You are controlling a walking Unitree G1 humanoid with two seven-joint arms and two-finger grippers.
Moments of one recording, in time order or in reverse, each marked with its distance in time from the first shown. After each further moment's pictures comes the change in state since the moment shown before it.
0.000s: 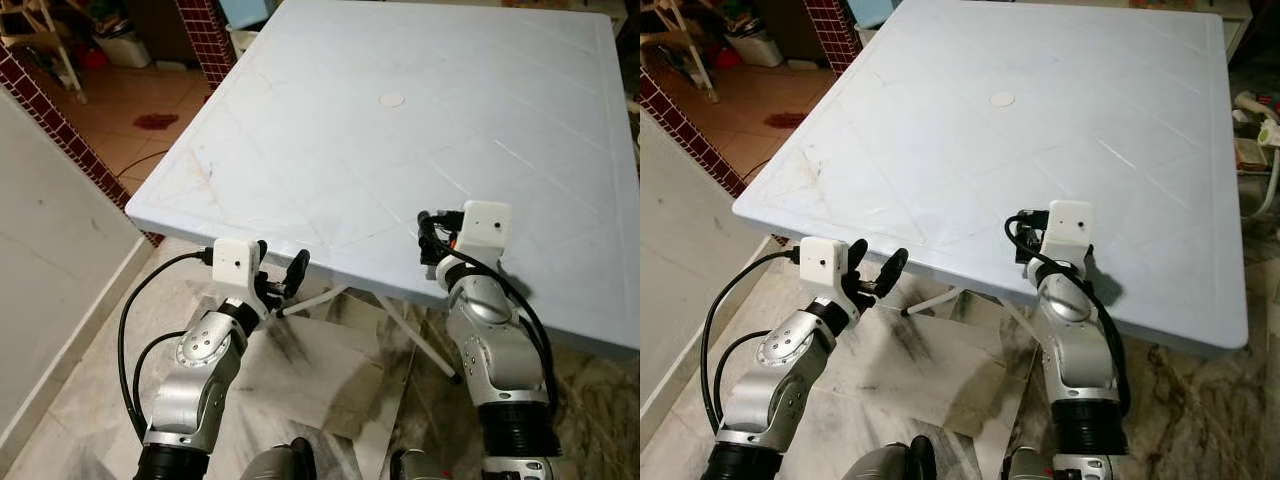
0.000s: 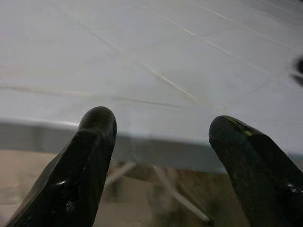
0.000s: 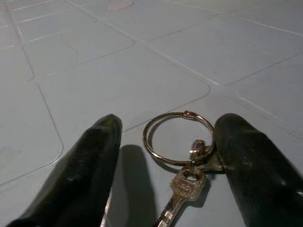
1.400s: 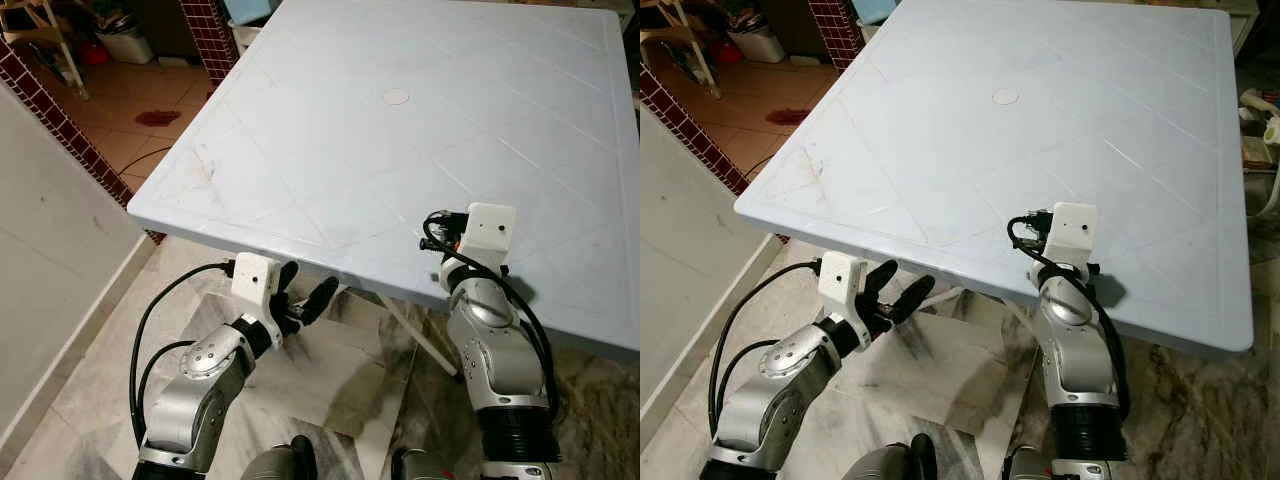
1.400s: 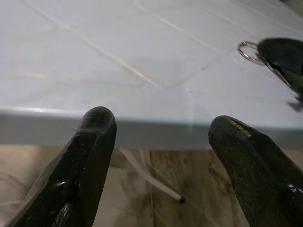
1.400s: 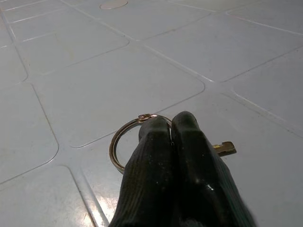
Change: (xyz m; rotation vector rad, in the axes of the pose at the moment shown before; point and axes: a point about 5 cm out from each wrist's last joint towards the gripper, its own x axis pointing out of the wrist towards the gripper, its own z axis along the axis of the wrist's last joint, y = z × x) left arm -0.004 -0.016 -0.002 0.002 0.042 -0.116; right arm -0.004 0.000 -0.001 0.003 -0.009 -0.028
